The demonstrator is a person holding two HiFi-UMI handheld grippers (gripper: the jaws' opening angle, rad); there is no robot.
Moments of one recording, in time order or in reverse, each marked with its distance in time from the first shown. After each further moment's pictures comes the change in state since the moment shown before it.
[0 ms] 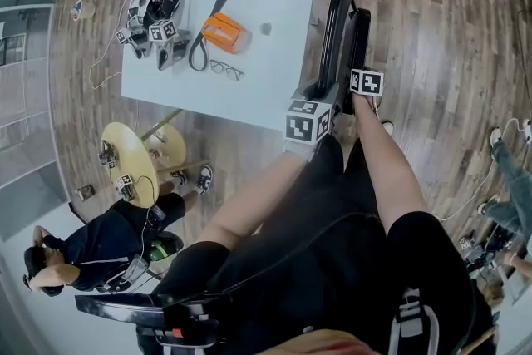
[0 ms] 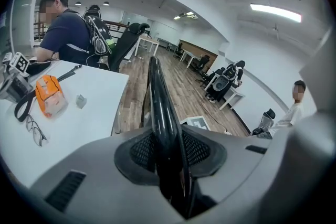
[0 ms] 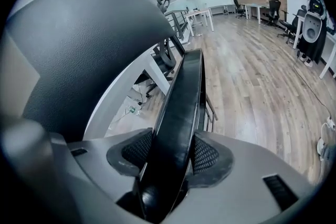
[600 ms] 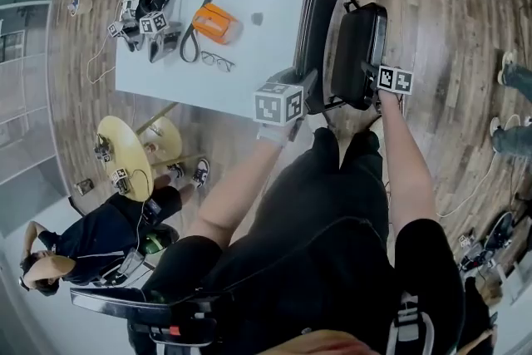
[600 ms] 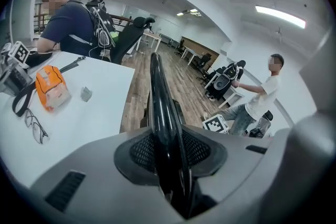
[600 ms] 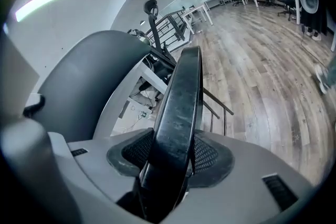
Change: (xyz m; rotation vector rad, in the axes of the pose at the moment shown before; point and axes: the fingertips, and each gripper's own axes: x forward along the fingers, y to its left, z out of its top) left arm -0.001 0.037 -0.009 -0.040 0.045 -0.019; right arm -0.021 -0.072 -0.016 0.117 -0.018 0.202
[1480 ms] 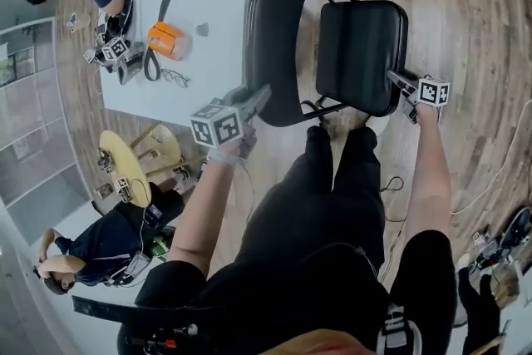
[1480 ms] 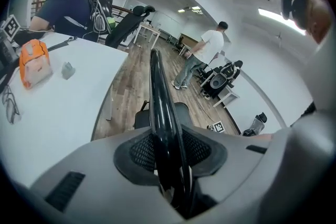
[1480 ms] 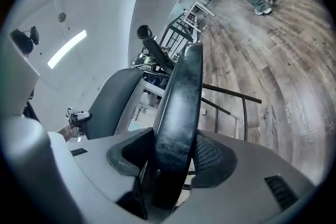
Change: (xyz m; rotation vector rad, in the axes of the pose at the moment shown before) left arm 0.042 -0.006 -0.036 -0.048 0.036 -0.064; right arm -0.053 -0.188 -0.043 0.142 -0.068 0.436
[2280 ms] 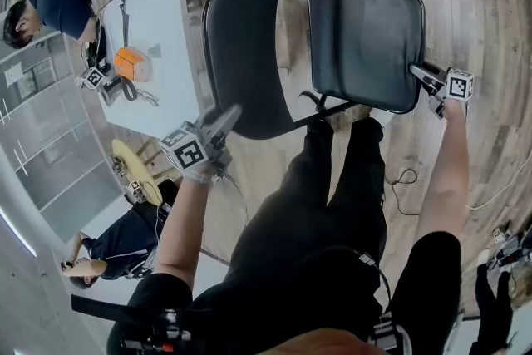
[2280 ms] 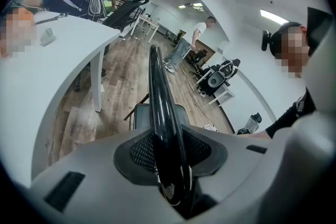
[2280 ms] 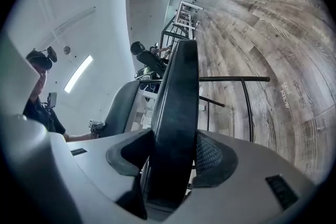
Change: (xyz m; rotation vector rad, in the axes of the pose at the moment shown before) left arm 0.066 -0.008 -0.040 -0.026 0.043 -0.065; right arm -0.066 -0.171 -0.031 0.142 -0.024 0.217
